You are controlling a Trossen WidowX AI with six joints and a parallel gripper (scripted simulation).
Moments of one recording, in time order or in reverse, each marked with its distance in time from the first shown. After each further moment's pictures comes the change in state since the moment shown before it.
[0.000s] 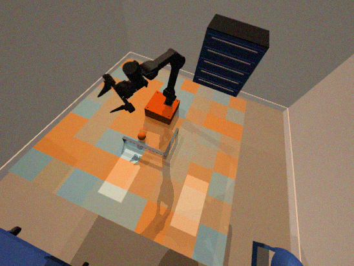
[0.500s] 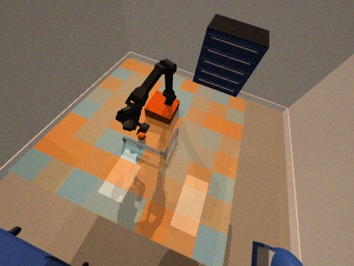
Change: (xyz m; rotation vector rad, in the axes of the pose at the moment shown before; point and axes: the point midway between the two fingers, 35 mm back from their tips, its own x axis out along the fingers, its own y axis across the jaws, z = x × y) arm 0.031 0.159 -0.179 -0.012 0.689 0.548
